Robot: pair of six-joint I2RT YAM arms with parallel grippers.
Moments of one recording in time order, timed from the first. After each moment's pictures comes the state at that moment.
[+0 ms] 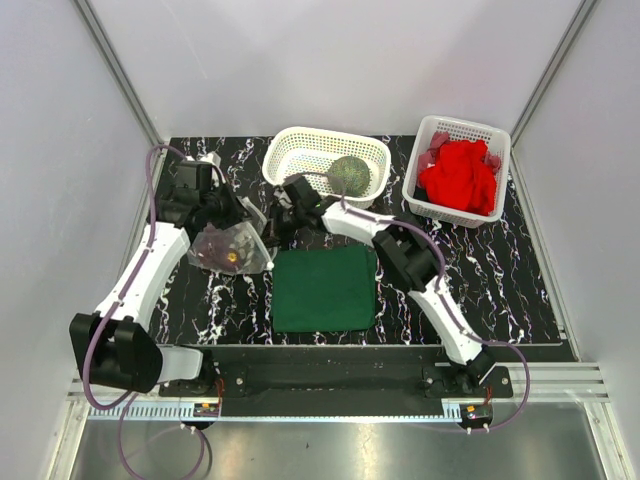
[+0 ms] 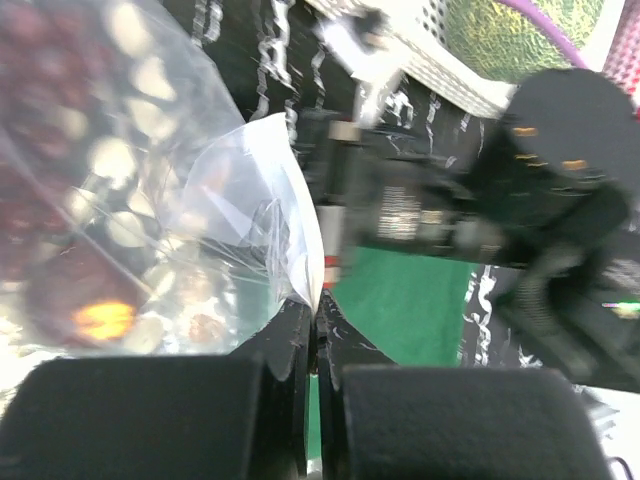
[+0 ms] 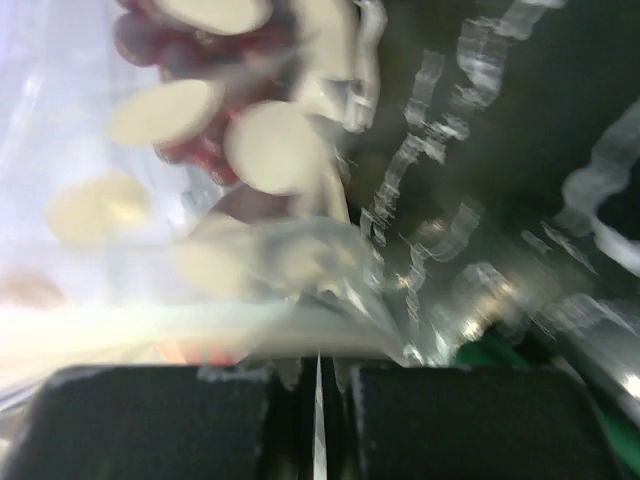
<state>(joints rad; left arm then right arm) -0.16 1.31 1.15 -0.61 0.21 -0.57 0.77 2.48 1.97 -0.20 -0.63 0.95</state>
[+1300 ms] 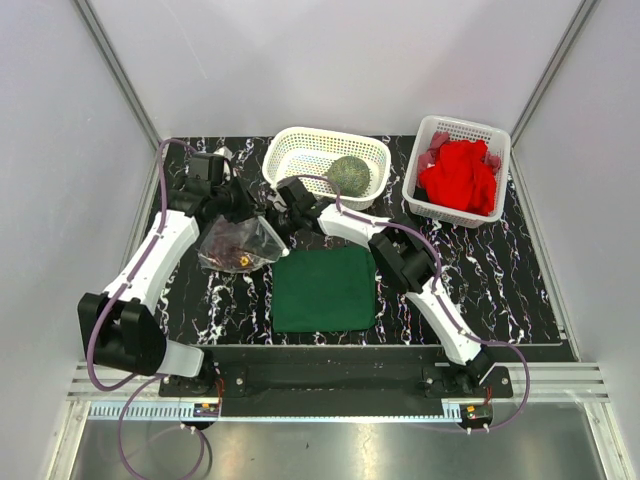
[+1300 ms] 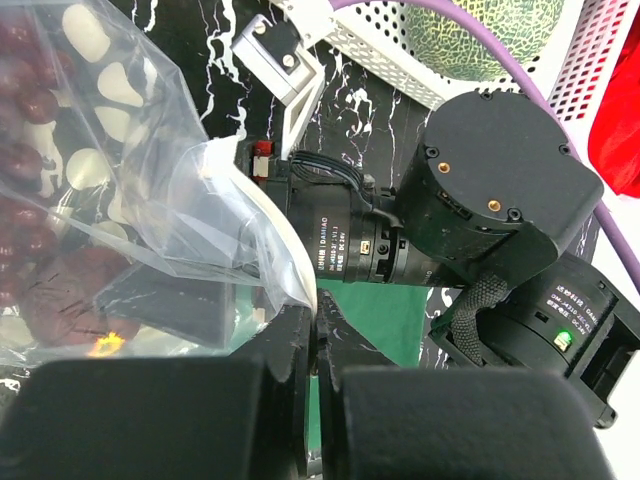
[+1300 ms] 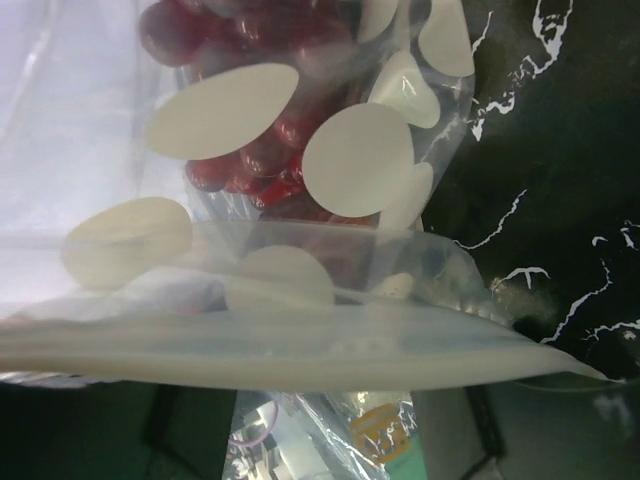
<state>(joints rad) -0.21 1.39 1.22 -0.60 0.24 -0.64 0.79 2.49 1.99 -0.23 -0.68 0.93</state>
